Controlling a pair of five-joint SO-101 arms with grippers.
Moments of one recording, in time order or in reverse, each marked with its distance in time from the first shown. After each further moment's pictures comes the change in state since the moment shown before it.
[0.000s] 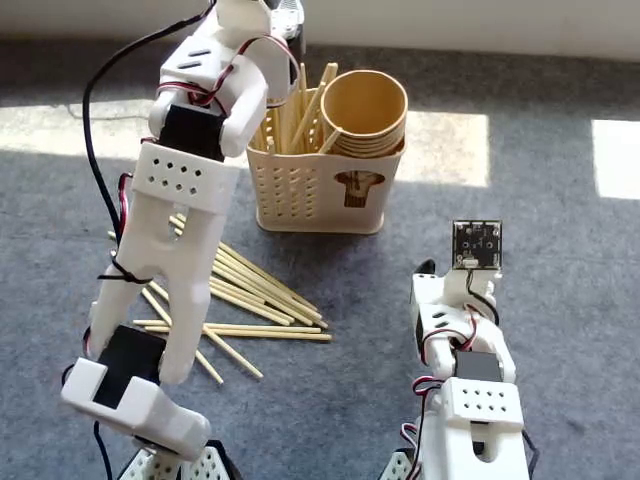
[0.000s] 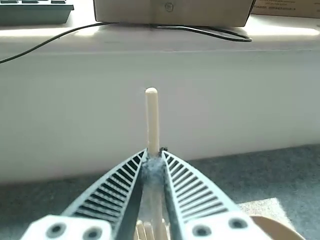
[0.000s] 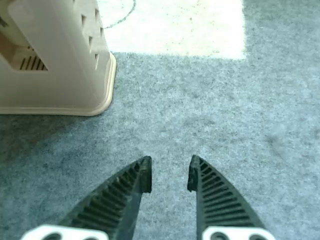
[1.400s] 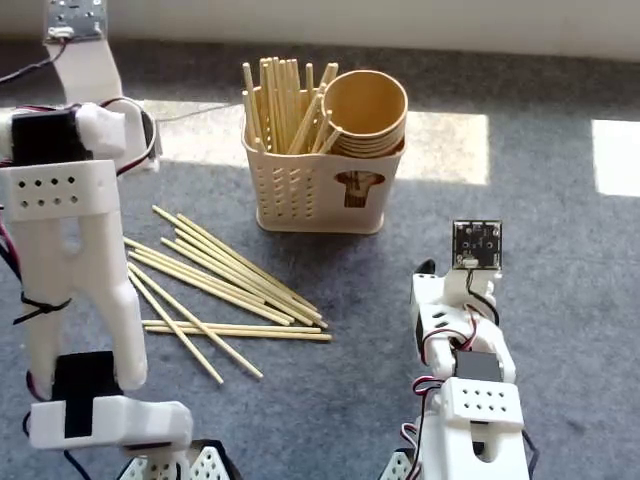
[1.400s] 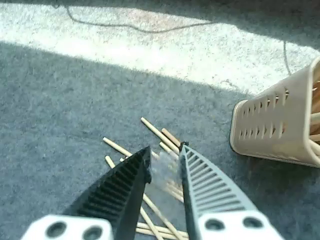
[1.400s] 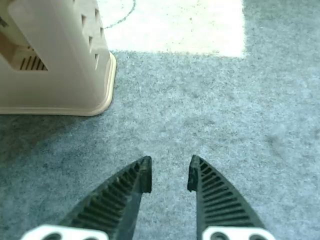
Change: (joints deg) left arm -24.2 -7.2 0.1 54.5 0.0; right arm 0.0 0.0 0.0 0.0 0.0
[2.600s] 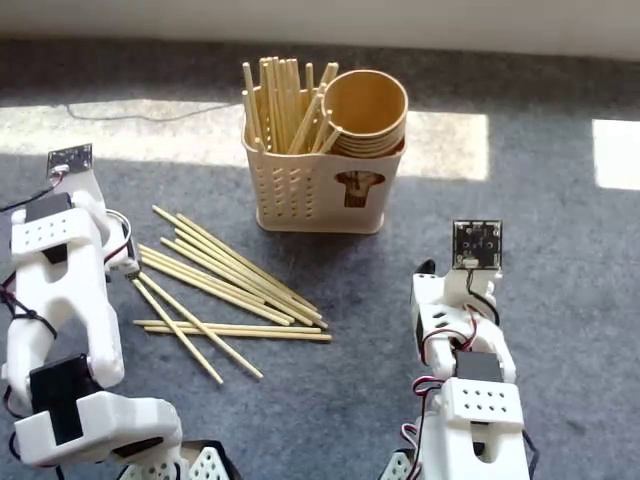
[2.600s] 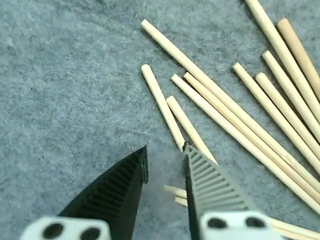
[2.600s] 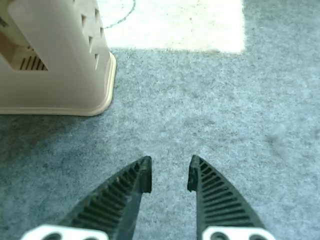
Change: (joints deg) left arm -14.5 -0.4 51.8 -28.3 -6.8; right arm 0.0 0.0 0.0 0.0 0.0
